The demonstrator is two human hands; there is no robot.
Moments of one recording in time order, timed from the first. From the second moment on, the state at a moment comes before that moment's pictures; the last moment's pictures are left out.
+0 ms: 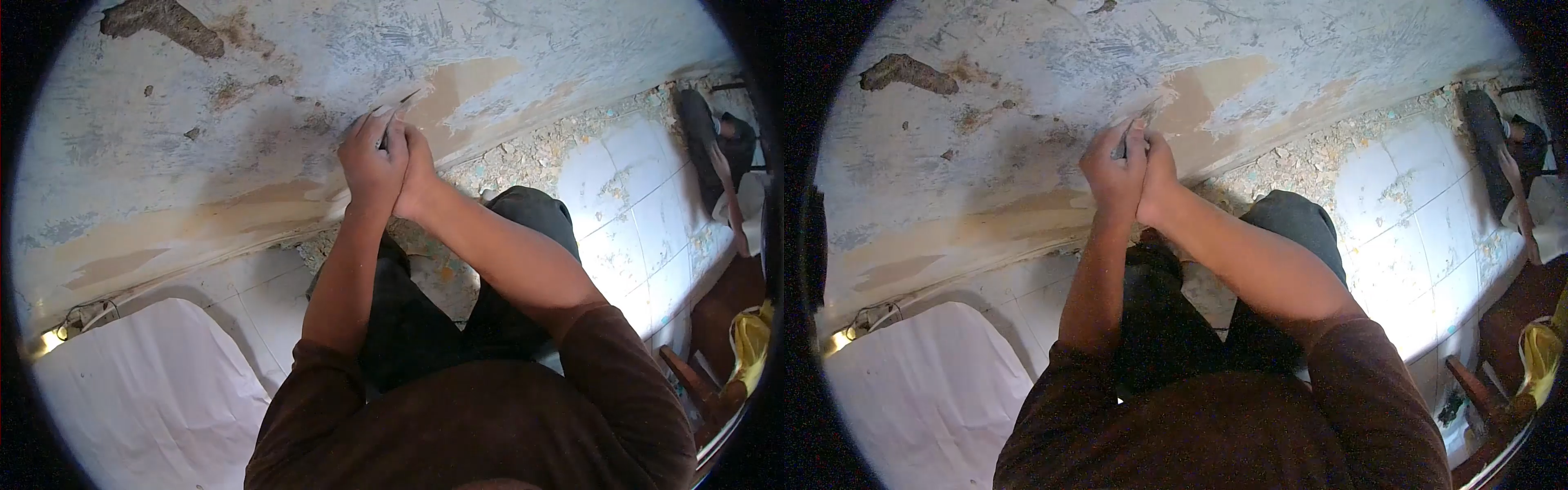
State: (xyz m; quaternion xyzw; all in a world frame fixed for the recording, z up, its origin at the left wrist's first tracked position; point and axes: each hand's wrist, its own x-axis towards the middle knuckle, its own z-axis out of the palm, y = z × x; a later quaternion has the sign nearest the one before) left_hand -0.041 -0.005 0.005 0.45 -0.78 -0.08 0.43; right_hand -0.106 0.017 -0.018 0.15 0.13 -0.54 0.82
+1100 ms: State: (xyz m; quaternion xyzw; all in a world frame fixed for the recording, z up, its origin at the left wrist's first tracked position) left_hand -0.048 -0.010 0.002 0.47 -0.78 -0.13 0.39; right_hand -0.105 0.016 -0.029 0.21 0.06 -0.53 0.82
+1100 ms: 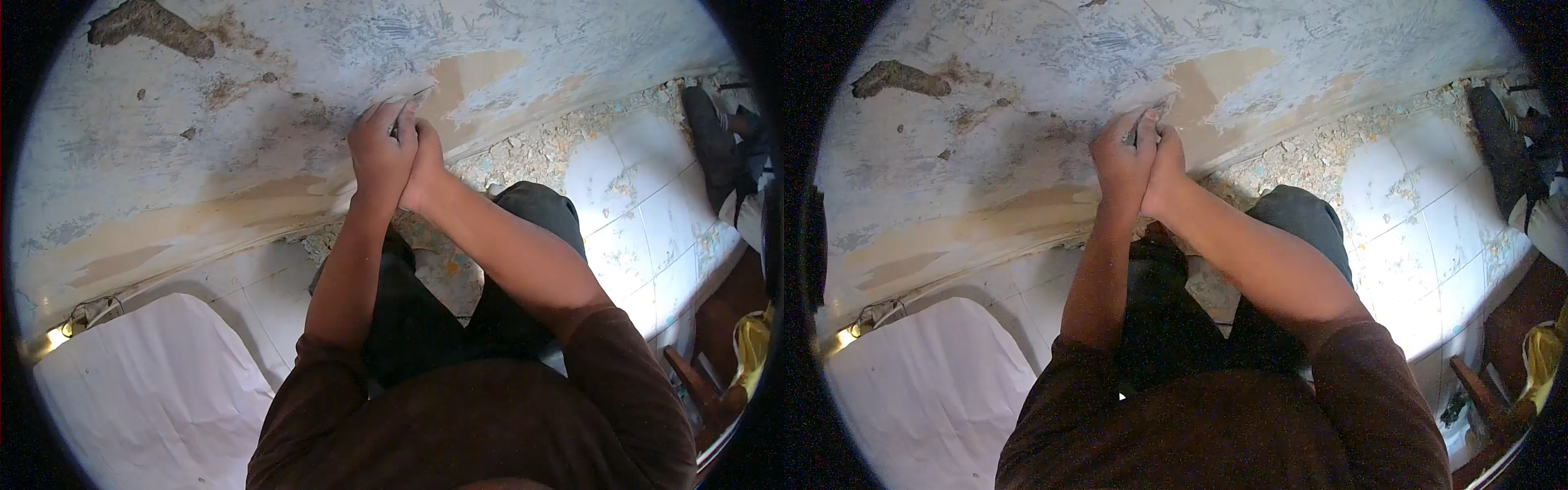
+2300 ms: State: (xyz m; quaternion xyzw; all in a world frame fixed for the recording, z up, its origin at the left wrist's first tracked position) left_hand -0.035 -0.007 -0.006 0.48 -0.79 -0.10 0.37; right_hand -0.103 0.017 -0.038 0.19 0.10 -0.51 0.83
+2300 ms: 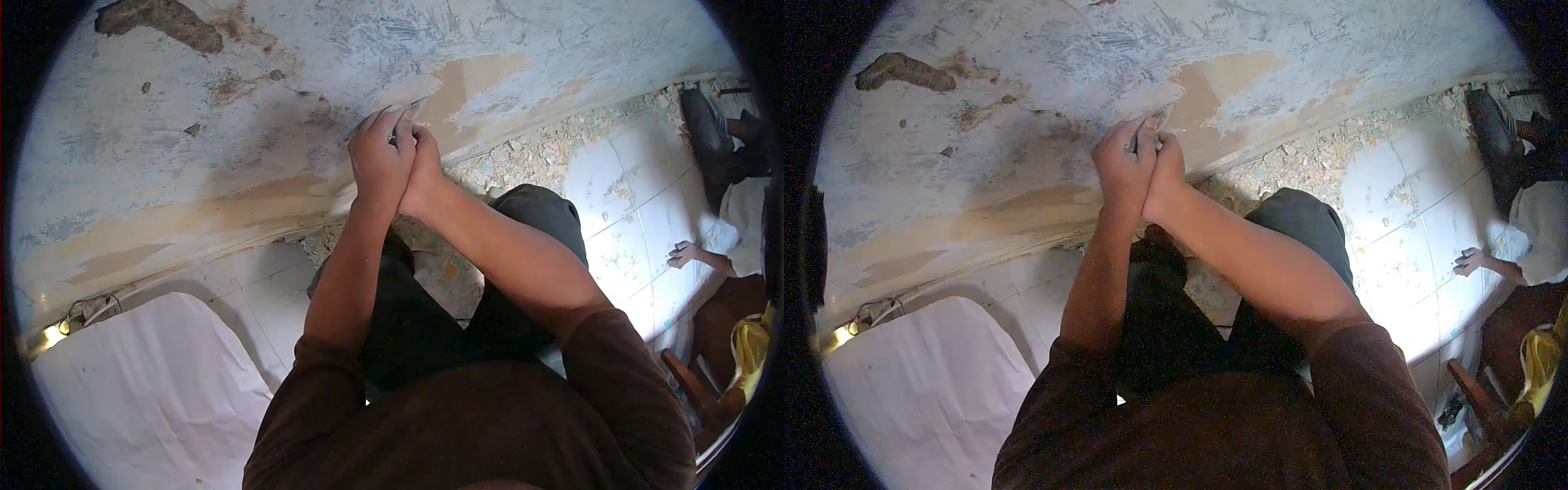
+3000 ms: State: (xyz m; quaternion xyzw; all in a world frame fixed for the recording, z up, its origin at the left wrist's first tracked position) left_hand -0.025 0.005 -0.007 0.49 -0.77 -0.07 0.40; right_hand -0.079 0.018 -0.059 0.26 0.22 -0.49 0.80
